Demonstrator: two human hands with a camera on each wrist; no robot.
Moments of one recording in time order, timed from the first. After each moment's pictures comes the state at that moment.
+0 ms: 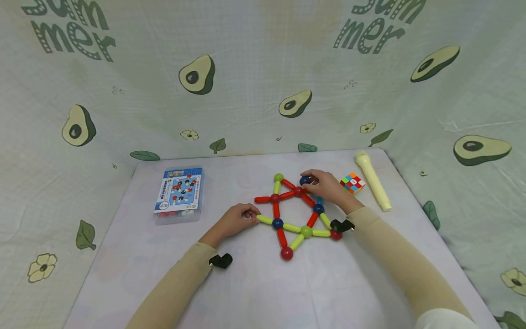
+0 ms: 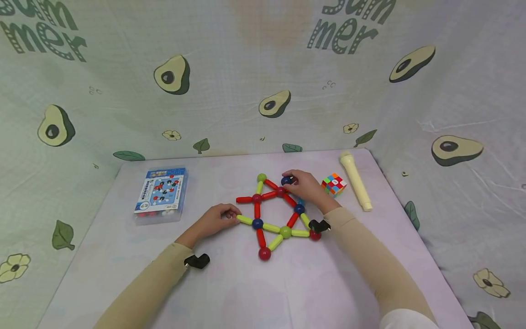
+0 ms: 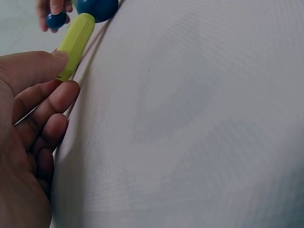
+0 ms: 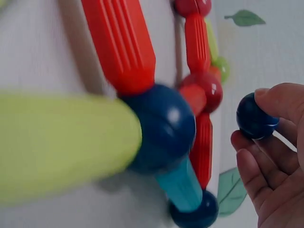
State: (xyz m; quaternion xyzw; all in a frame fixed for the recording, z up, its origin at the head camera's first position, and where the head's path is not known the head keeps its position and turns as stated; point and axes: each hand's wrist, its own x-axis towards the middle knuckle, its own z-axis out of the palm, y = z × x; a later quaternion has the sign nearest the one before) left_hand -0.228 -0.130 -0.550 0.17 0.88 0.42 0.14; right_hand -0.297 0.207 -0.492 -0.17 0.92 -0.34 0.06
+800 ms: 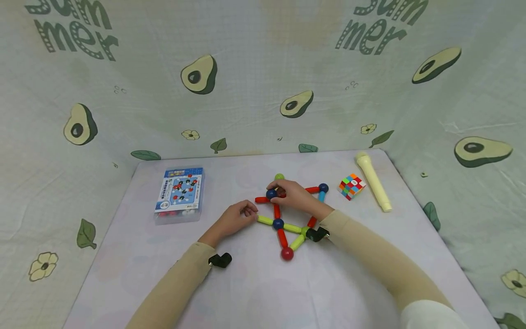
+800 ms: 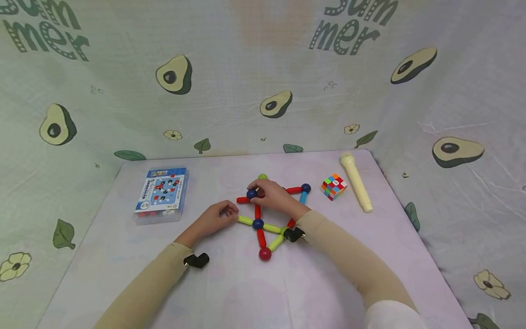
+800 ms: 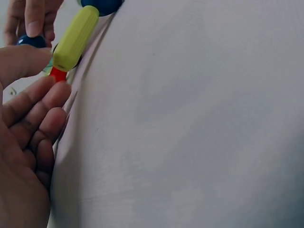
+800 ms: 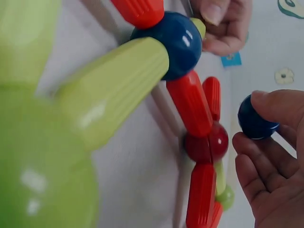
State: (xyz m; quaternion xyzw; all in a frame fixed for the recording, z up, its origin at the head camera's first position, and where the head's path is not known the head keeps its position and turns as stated) left_hand -0.230 -0.135 -0.552 0.15 0.86 0.47 0.11; right_hand -0.279 0.119 -0.496 -0.27 0.89 -0.35 0.11
